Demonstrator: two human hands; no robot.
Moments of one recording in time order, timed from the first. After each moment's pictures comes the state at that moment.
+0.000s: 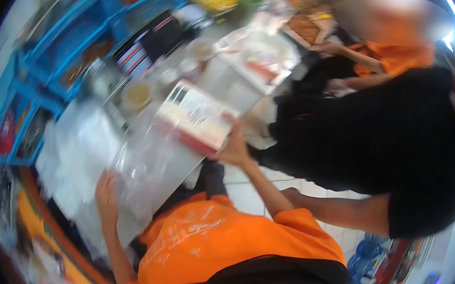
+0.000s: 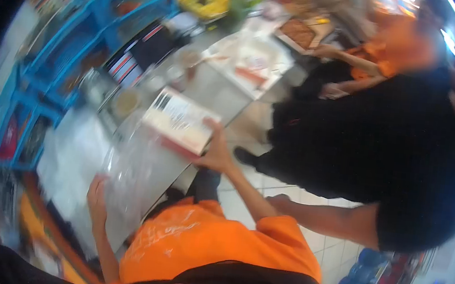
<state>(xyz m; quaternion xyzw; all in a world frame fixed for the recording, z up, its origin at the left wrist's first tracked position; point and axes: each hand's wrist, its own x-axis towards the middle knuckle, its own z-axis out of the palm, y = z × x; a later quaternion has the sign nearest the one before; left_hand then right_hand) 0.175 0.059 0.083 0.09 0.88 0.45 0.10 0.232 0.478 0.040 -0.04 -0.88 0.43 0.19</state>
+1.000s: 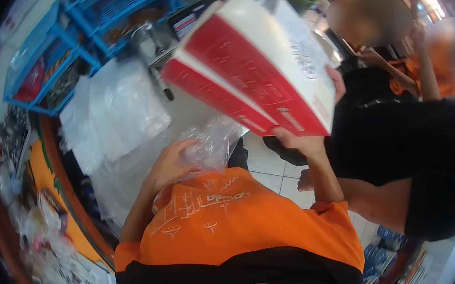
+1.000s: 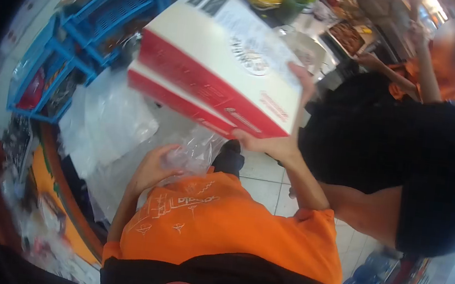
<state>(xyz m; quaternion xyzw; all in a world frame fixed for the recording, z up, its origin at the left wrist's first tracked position) 0.193 0.136 0.138 0.28 0.82 0.39 0.32 0.231 0.449 0.240 0.13 -0.75 0.58 0.29</state>
